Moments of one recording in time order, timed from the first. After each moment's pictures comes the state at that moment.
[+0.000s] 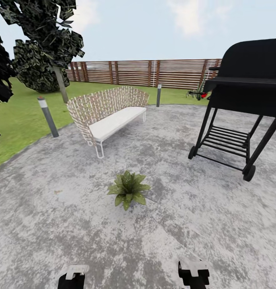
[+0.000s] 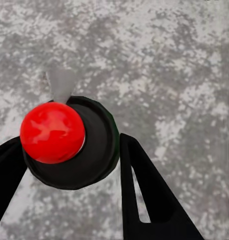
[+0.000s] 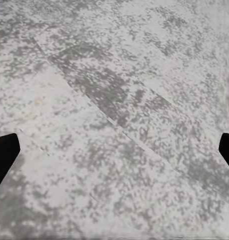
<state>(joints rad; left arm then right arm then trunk) -0.44 0.07 0.26 -0.08 -0.23 -0.35 -0.08 -0.41 0.05 -0.14 -0.11 0.38 -0.56 -0.32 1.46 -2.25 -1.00</state>
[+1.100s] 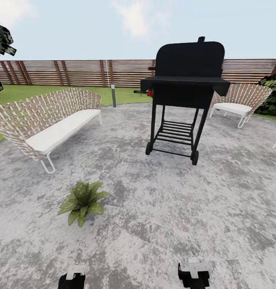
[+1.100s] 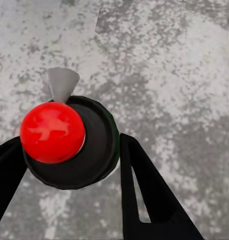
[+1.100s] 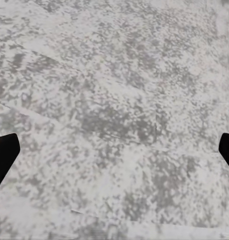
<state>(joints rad) -0.44 0.06 0.26 -0.08 -0.23 -0.35 -0.08 -0.41 0.05 -0.14 -0.09 0.38 -0.56 -0.32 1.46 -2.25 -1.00</state>
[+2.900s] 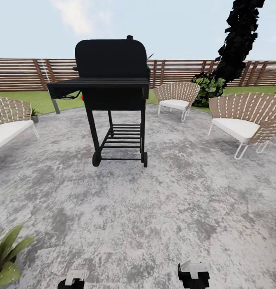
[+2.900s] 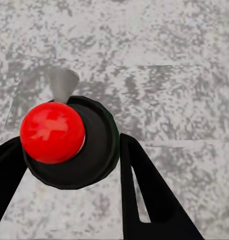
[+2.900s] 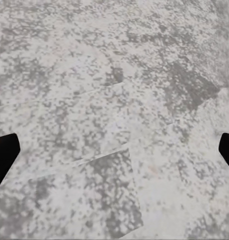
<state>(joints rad) -0.42 0.06 0.25 -0.08 -0.24 -0.35 -0.08 -0.41 0.05 -0.14 -0.09 0.37 -0.56 -0.32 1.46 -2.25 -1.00</state>
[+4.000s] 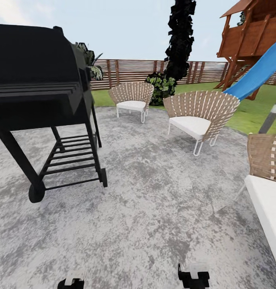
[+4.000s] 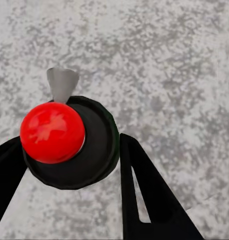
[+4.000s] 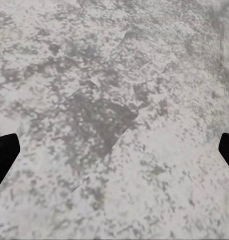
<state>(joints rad) -0.42 0.06 0.25 -0.08 -0.24 -0.35 -0.08 -0.41 0.05 -0.14 -0.09 0.37 -0.56 -0.32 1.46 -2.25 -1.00</state>
